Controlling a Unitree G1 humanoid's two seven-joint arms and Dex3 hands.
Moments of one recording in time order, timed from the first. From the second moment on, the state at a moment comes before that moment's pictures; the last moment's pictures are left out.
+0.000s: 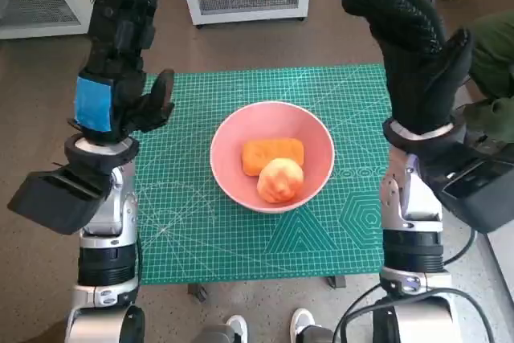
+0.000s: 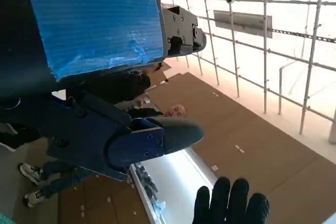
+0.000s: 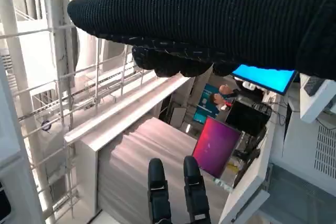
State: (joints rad) left arm -0.59 0.23 0.17 0.14 -0.10 -0.46 -0.20; right arm -0.81 -0.12 -0.14 0.40 0.27 -0.62 0.42
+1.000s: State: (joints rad) left arm -0.60 0.23 0.15 0.21 -0.04 -0.57 -0.16; right arm -0.82 -0.12 -0.14 0.42 0.27 -0.62 0.42
